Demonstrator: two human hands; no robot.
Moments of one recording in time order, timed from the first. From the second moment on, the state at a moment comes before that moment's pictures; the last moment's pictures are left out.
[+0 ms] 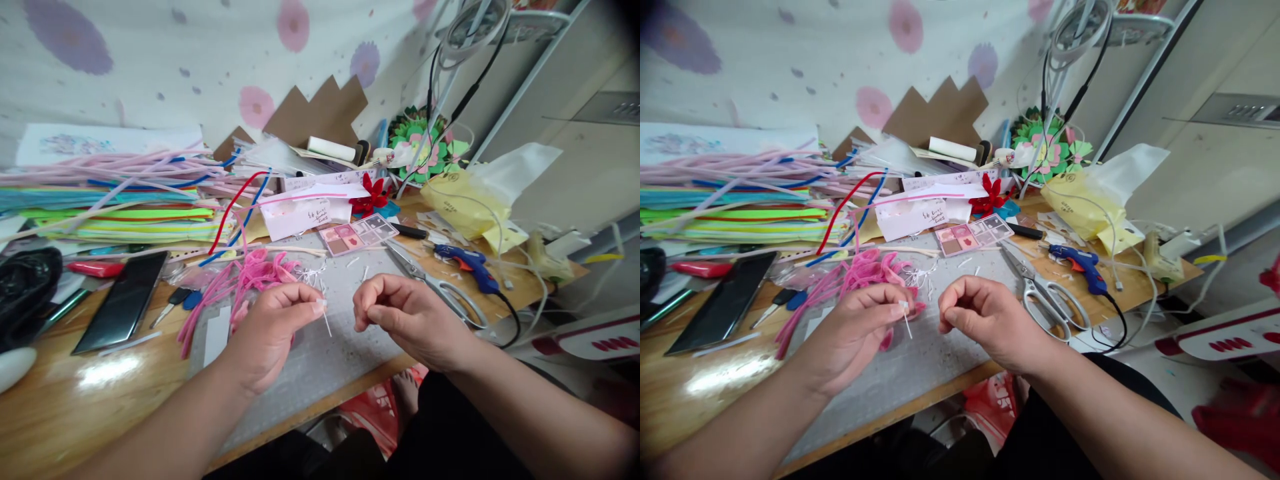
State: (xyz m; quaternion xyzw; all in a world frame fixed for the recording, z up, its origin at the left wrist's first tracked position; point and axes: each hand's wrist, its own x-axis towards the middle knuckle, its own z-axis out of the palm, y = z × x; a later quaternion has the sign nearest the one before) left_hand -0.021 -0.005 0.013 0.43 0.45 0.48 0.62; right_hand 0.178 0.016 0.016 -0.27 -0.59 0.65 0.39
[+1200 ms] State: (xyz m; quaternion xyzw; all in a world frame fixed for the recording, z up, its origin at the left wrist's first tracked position) left_hand -0.021 -0.007 0.010 0.46 0.50 0.48 0.56; right_hand 0.187 0.011 0.024 -0.28 -0.60 0.61 0.43
